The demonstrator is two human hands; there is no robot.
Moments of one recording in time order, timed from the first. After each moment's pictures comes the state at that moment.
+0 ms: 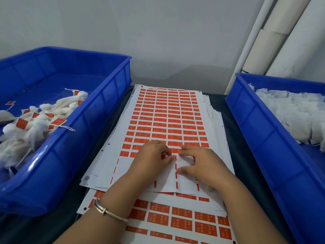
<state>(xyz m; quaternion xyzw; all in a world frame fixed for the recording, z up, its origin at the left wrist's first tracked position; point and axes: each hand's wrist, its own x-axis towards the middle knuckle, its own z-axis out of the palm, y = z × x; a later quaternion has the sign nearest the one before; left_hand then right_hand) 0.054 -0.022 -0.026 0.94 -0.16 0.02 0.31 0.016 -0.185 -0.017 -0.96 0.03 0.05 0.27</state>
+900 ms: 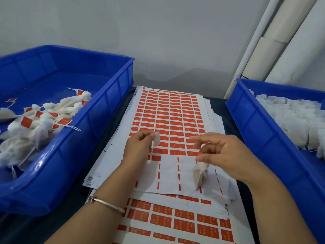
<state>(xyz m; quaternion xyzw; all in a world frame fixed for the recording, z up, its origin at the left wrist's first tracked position) 0.071 -0.005 -0.016 0.70 0.13 -0.04 0.70 0.001 -0.203 0.052 -0.86 -0.06 0.04 0.50</state>
